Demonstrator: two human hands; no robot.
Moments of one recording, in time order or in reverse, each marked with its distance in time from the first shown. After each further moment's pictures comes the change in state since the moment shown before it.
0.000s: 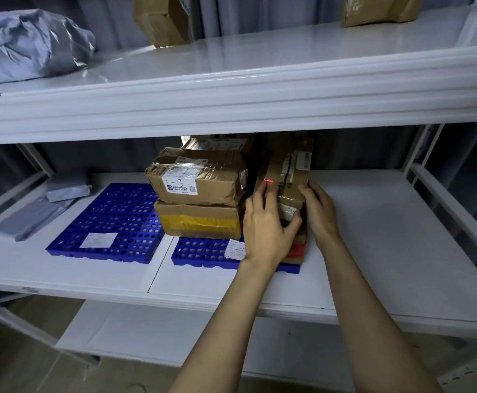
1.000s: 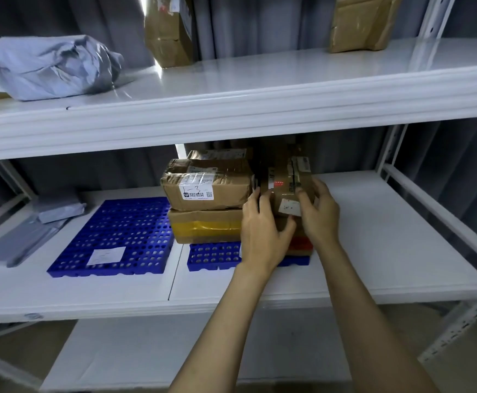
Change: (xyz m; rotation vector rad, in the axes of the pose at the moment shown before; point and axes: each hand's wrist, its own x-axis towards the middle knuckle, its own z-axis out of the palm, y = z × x) left_hand -0.019 -0.021 -0.066 -0.239 -0.061 0.048; right_hand -0.074 -0.035 0.039 -0.350 0.261 -0.250
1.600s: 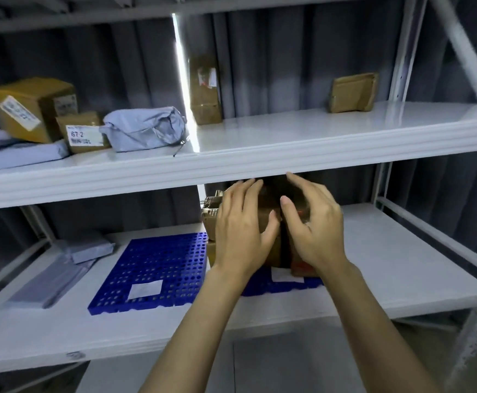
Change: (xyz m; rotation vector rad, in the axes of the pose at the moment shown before) left_hand 0.007 -0.001 -0.184 0.131 0.213 0.453; right_hand -0.104 -0.159 0.031 -0.175 0.128 -0.588
